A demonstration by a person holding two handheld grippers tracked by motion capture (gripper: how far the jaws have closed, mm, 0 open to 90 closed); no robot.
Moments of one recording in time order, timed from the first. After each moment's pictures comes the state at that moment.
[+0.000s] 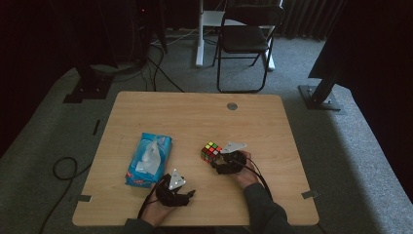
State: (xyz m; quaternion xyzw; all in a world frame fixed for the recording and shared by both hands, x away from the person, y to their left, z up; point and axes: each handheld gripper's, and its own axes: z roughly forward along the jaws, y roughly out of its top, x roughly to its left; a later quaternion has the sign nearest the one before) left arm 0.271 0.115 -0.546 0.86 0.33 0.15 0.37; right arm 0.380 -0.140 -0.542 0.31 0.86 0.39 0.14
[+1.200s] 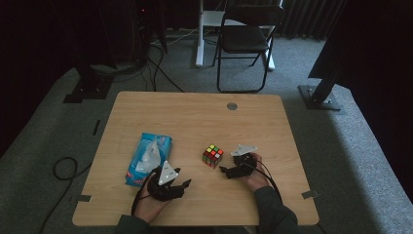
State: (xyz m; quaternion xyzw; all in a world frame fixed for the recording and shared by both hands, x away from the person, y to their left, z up) left arm 0.267 0.133 -0.480 0.83 0.34 0.19 0.41; right arm 0.374 -0.173 -0.549 0.33 0.86 0.37 0.14
